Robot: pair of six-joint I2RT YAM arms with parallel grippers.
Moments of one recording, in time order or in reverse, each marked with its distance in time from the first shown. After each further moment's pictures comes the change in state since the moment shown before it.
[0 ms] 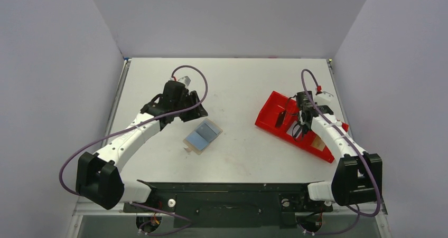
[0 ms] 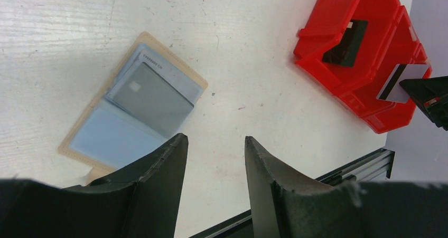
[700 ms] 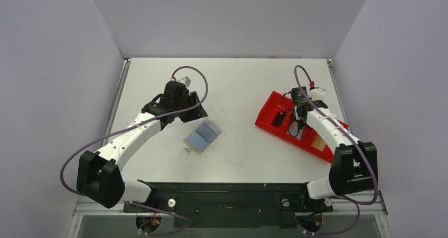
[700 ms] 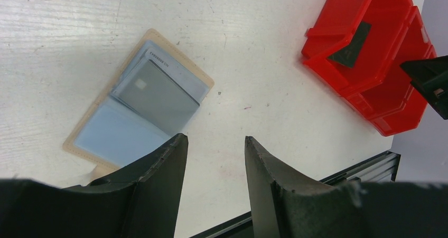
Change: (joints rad) left arm -0.003 0.013 0.000 -0.011 -0.019 0.000; right arm 0.034 0.132 0.053 0.047 0.005 -0.023
